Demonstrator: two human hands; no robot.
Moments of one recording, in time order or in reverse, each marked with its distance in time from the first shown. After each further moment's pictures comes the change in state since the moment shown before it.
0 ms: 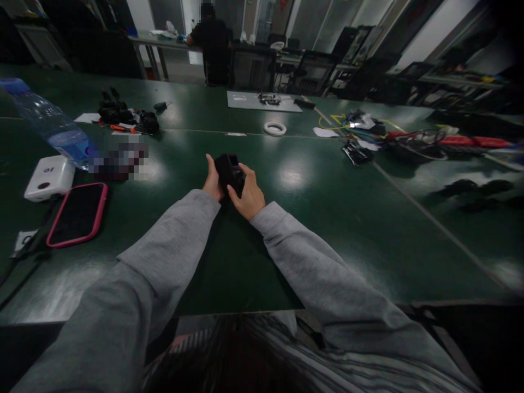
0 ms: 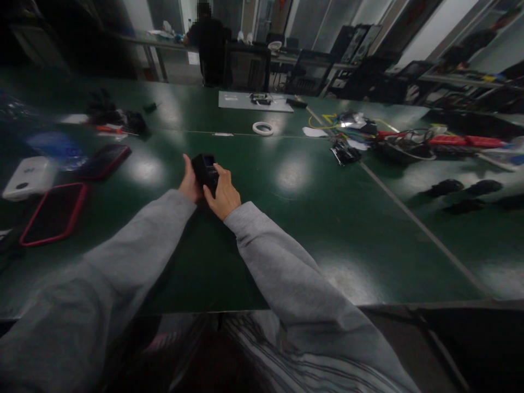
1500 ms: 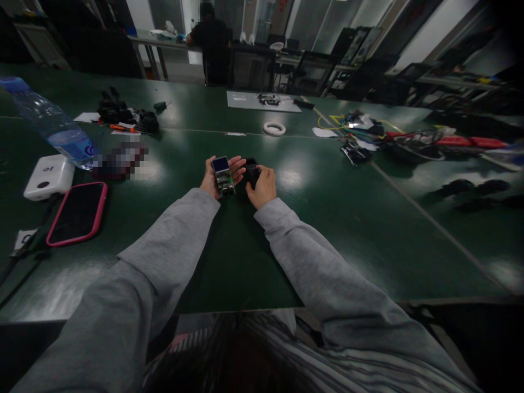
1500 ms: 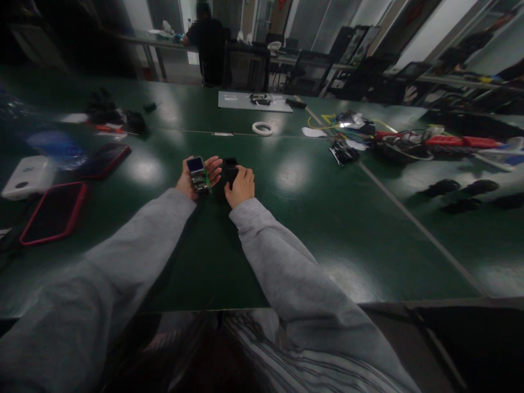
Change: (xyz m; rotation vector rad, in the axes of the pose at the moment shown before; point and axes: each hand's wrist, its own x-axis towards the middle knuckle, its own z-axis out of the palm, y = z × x) left_hand -0.003 0.010 -0.005 -0.096 -0.147 -0.062; right_hand 0.007 0.032 -0.014 -0.307 0.033 0.330
